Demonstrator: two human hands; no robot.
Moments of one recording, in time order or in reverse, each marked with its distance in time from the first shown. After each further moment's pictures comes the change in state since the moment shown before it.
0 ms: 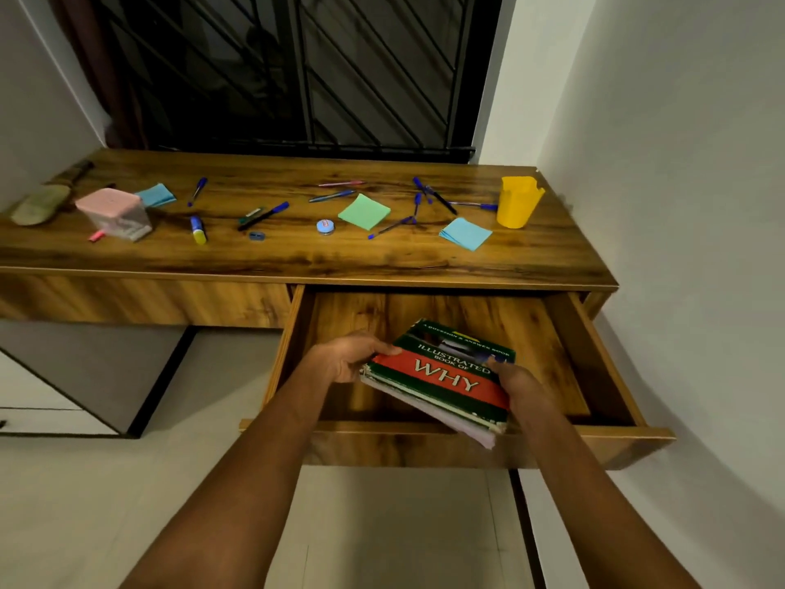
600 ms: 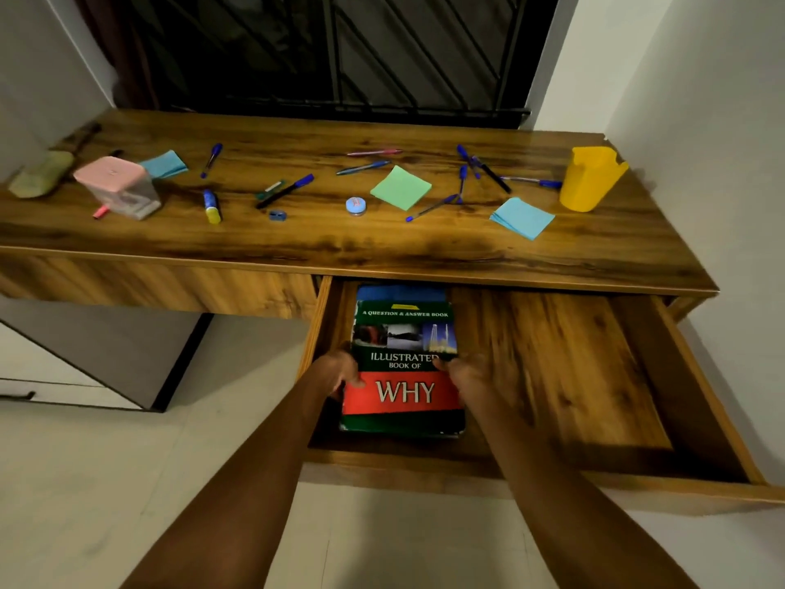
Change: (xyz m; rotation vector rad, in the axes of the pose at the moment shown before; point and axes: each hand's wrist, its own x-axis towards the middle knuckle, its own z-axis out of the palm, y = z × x) left_hand 0.070 -0.037 -0.085 0.338 0.315 -0.266; right_hand 0.110 0.021 0.144 -0.388 -0.056 -0.060
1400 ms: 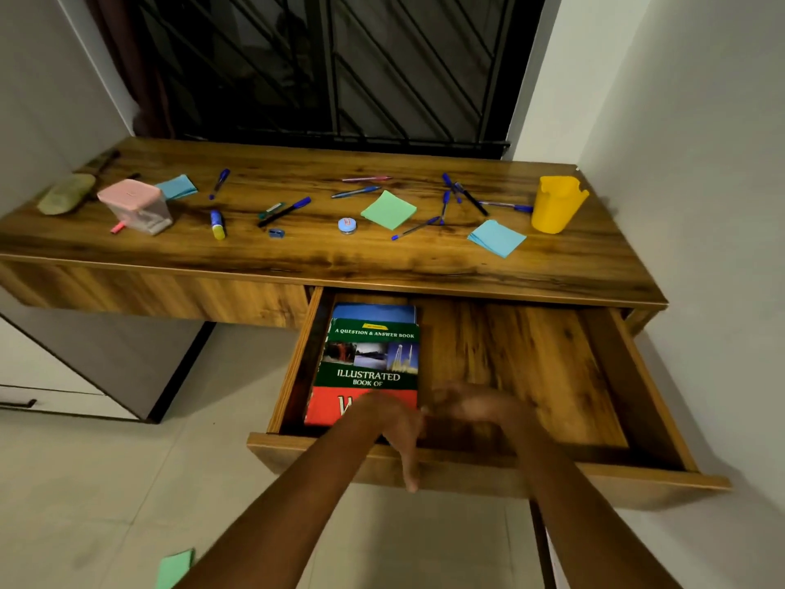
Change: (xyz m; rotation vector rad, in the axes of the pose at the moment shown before) left_hand -0.088 0.028 0.092 1.059 -0.400 0.344; right_hand -0.110 -0.010 -0.085 -0.812 -0.489 -0.298
